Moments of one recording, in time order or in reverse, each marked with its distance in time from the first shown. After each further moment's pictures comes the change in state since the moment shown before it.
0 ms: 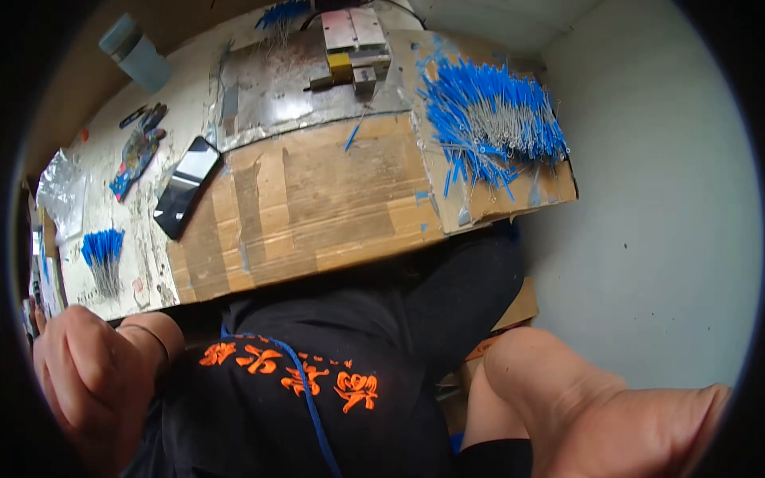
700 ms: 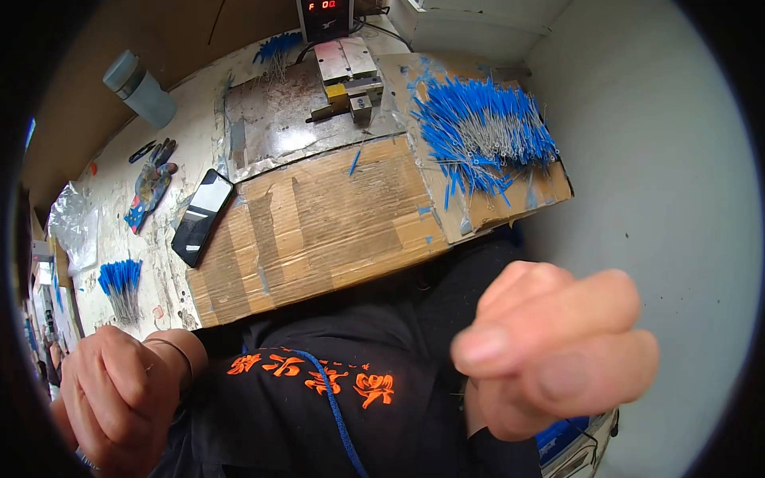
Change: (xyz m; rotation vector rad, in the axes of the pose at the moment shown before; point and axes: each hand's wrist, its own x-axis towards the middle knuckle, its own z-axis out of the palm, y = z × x) left_hand 0.055 -0.086 0.077 -0.519 -0.469 -0.463; right_hand -0.063 0.110 0.213 -0.025 0.076 0.475
